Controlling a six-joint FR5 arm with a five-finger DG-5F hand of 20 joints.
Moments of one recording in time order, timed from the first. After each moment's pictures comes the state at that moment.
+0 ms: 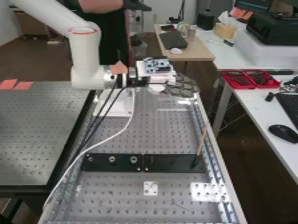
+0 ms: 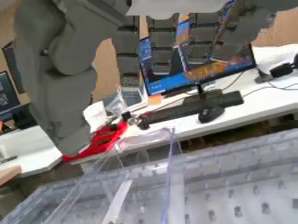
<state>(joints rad) 1.71 -2.07 -1.73 -2.57 -1.61 -0.48</state>
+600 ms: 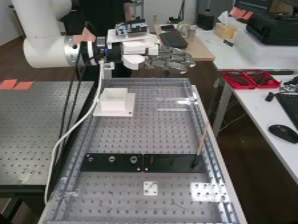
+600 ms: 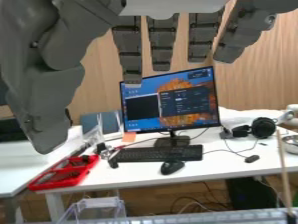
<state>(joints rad) 1.59 -1.76 -1.81 -2.75 -1.62 -0.67</state>
